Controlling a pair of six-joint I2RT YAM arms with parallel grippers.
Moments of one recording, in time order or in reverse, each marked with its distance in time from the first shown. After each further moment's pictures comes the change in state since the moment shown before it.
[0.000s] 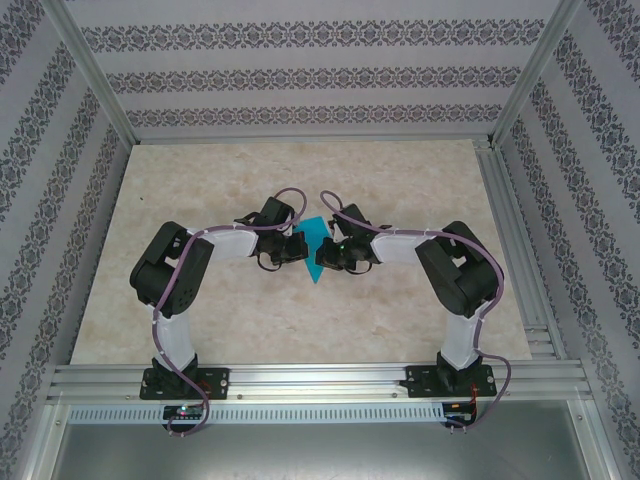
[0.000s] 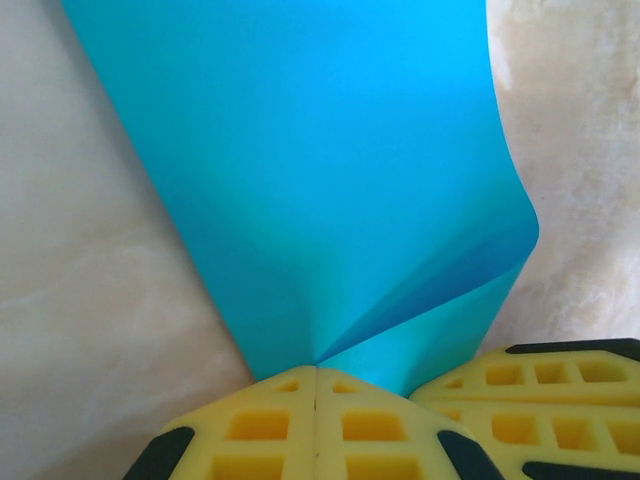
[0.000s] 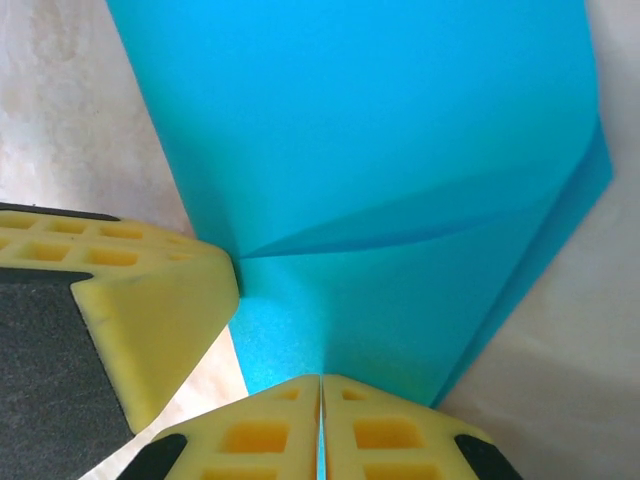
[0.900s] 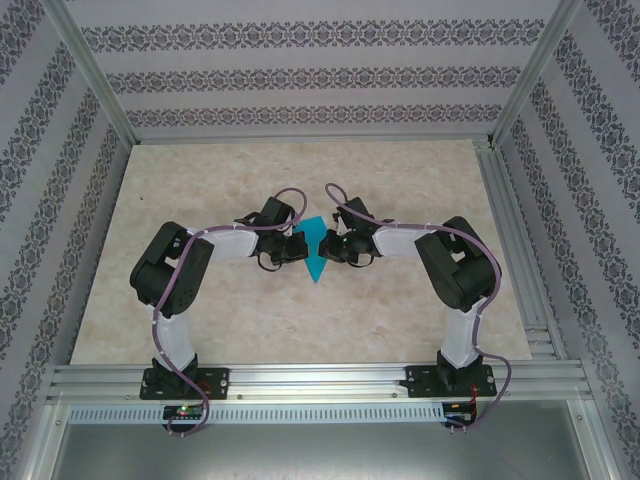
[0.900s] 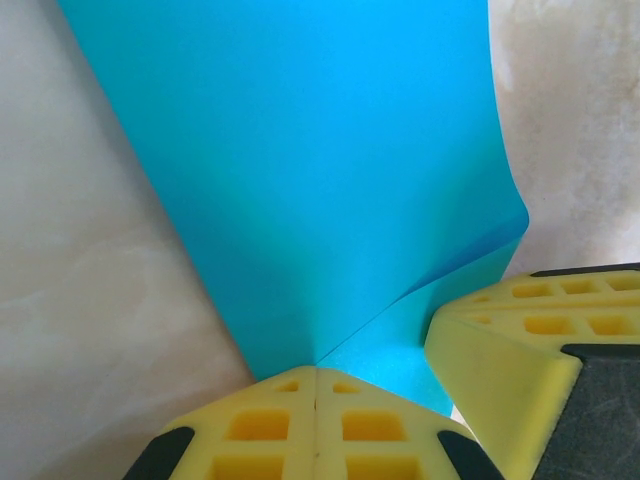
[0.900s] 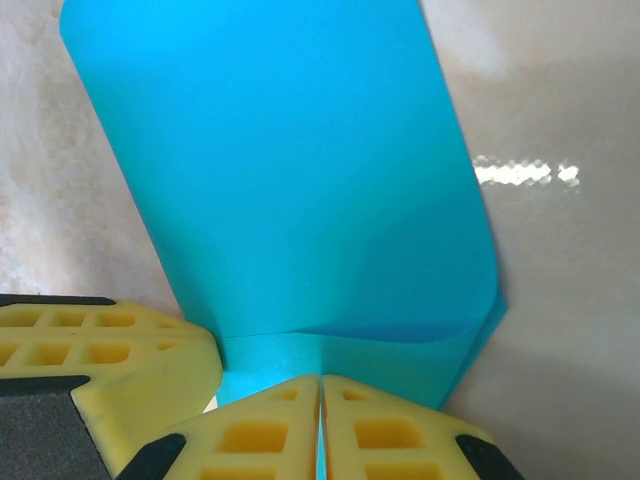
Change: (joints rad) left arm 0.000 0.000 0.000 -0.001 -0.007 0.000; right arm -0.046 0.037 0.047 0.002 0.002 0.001
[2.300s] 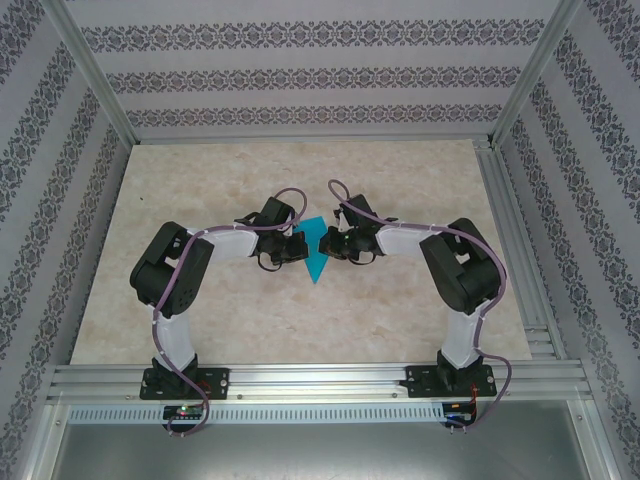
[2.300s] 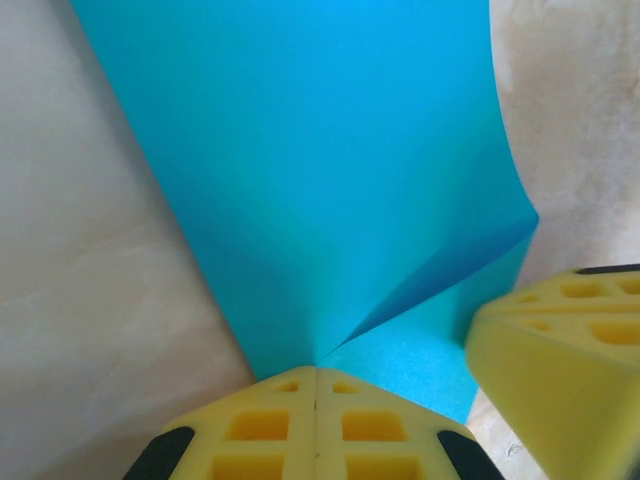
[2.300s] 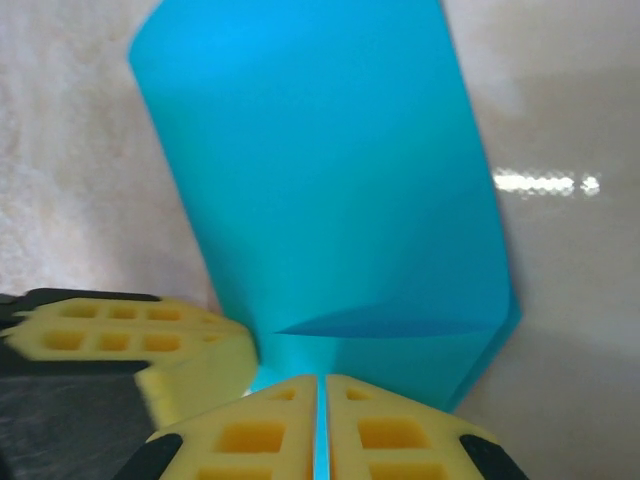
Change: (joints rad) left arm 0.000 0.000 0.000 0.000 0.000 0.000; right arm -0.012 -0.021 -0.004 0.005 -0.019 -0.005
